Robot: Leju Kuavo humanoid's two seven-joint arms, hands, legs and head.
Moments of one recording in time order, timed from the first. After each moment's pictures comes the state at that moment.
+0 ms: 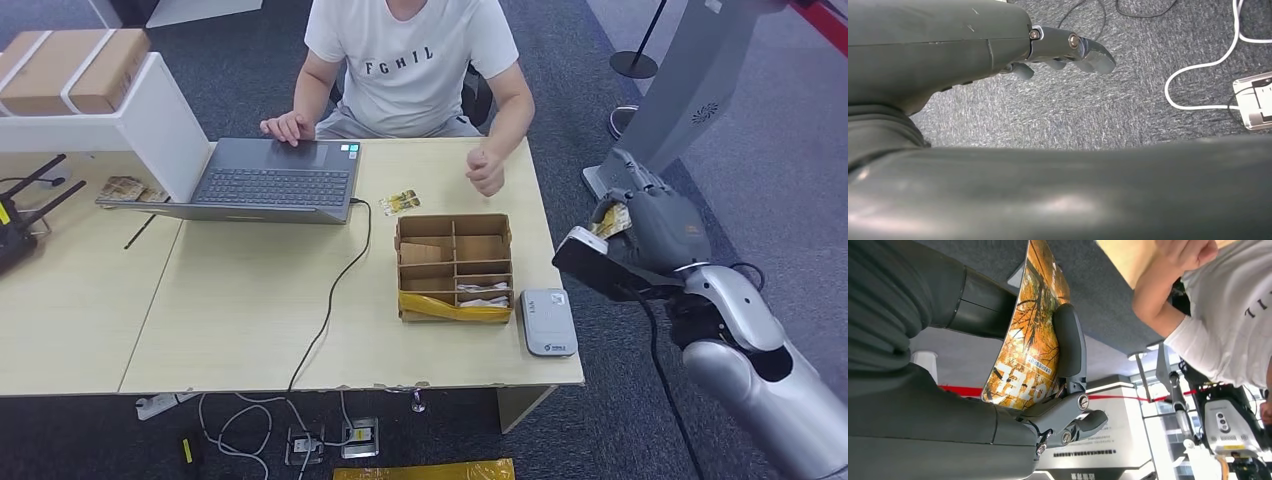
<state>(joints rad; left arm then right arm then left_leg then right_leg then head) -0.15 0.20 -1.25 -0.17 1.16 0.17 0.00 -0.45 -0.63 0.62 -1.66 0.69 -0.01 0.39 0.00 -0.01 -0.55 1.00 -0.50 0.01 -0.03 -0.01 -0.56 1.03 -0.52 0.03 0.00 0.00</state>
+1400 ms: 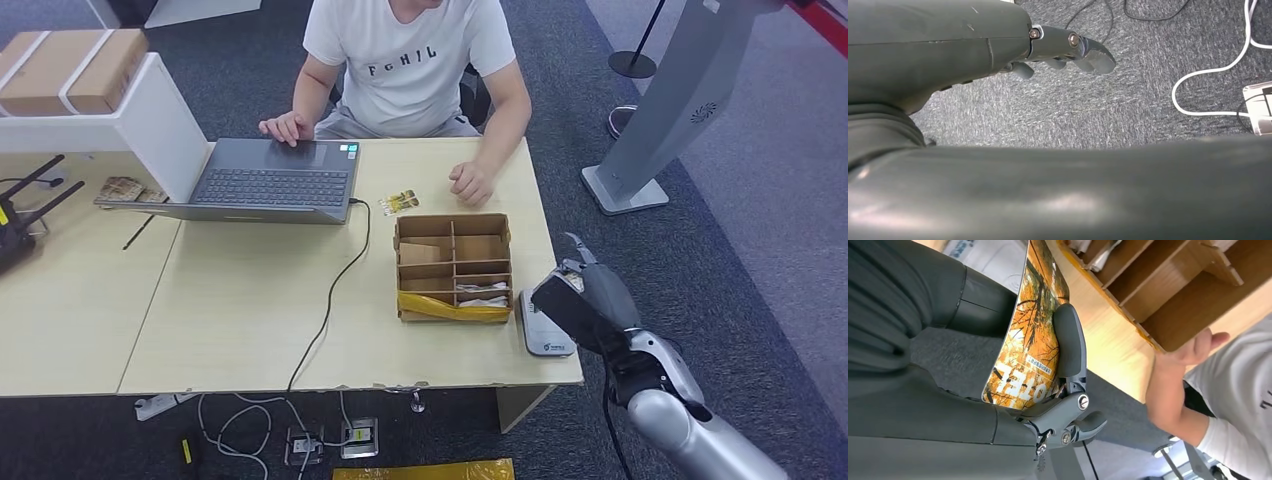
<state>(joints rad) -0.15 0.20 -1.25 -0.17 1.18 0.19 0.01 -0.30 -0.51 0.75 -1.50 0.36 -0.28 0.33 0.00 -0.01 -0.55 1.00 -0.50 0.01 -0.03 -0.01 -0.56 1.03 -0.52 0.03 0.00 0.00</state>
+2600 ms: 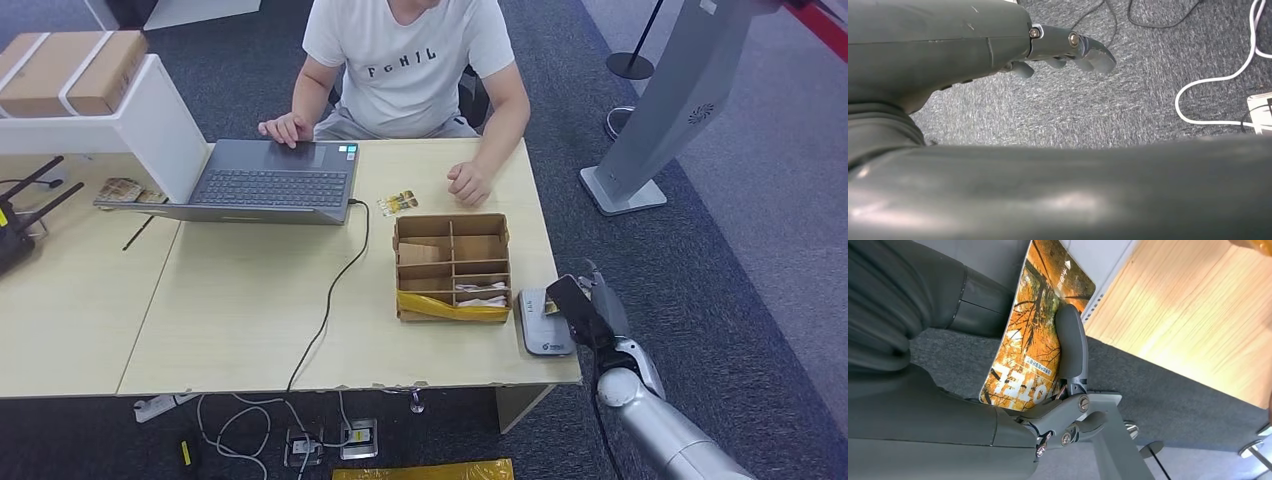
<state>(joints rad) -0.15 0.22 -1.26 -0.17 1.19 0.19 0.02 -0.44 -0.30 0.76 -0.74 0.15 -0.46 -0.03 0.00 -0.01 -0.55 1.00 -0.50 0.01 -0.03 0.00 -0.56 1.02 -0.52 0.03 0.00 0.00</state>
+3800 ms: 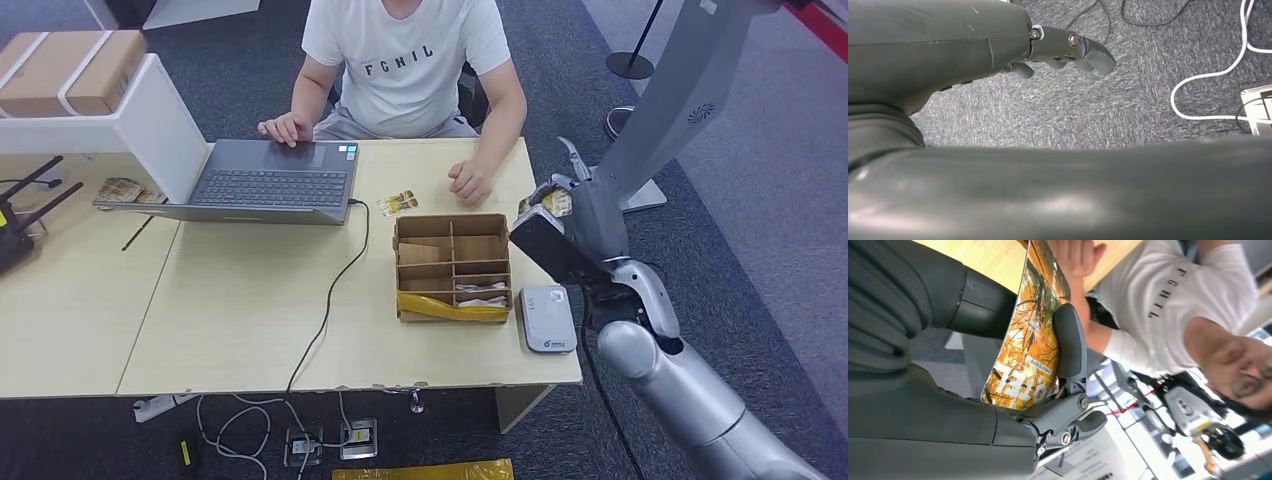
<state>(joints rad) -0.15 0.22 -1.26 -0.17 1.18 0.18 0.01 -0.53 -0.36 0.71 -1.43 0.55 -0.30 0.23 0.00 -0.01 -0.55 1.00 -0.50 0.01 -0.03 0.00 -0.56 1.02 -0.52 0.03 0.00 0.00</state>
